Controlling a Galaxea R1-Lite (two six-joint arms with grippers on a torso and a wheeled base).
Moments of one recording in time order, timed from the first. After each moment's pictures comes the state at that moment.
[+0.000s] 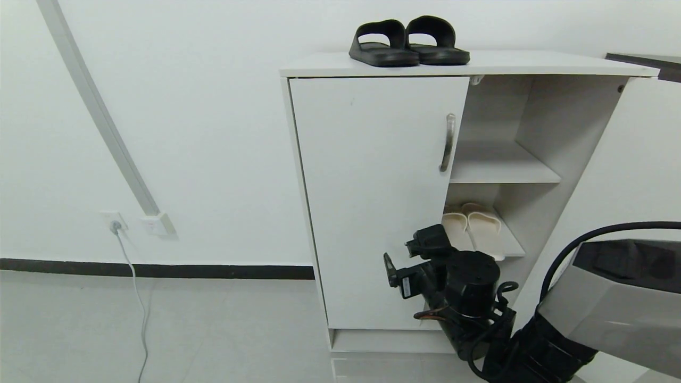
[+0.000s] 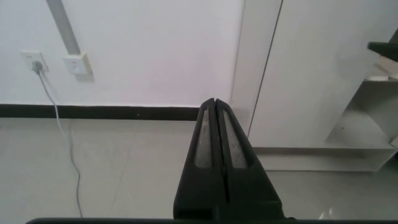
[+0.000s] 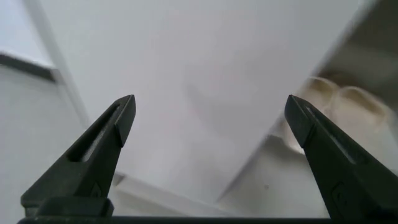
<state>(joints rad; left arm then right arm) 0.00 0.00 0.00 0.00 0.03 -0.02 0.77 2.17 -0.74 -1.40 -0.53 -0.11</state>
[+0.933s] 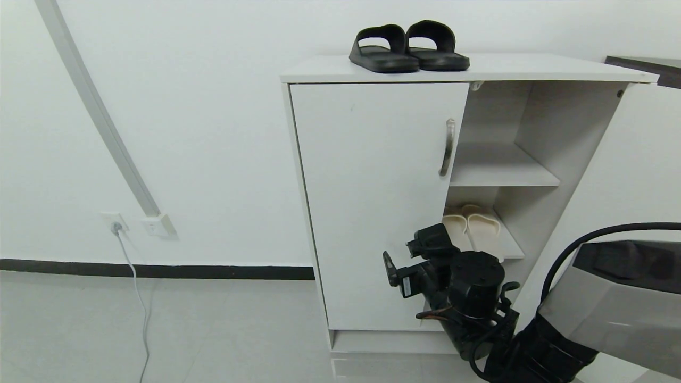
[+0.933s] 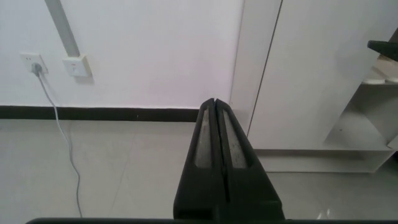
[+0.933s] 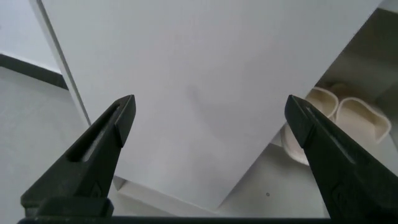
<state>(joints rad) 0.00 0.00 0.00 0.00 0.03 -0.02 0.77 2.18 -0.73 -1.44 -0.50 -0.12</state>
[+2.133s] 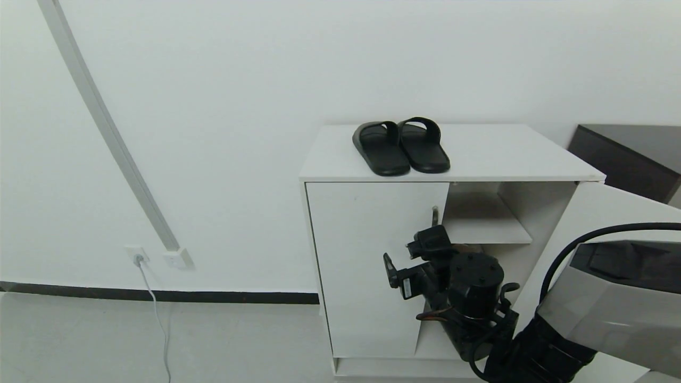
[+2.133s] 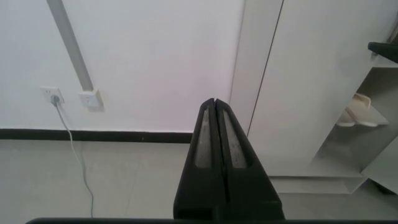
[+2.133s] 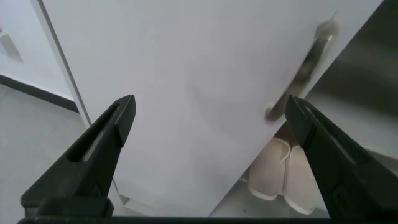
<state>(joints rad) 0.00 0.00 0.00 0.00 0.03 -0.02 0.78 2.18 -0.73 -1.44 -0.50 -0.12</state>
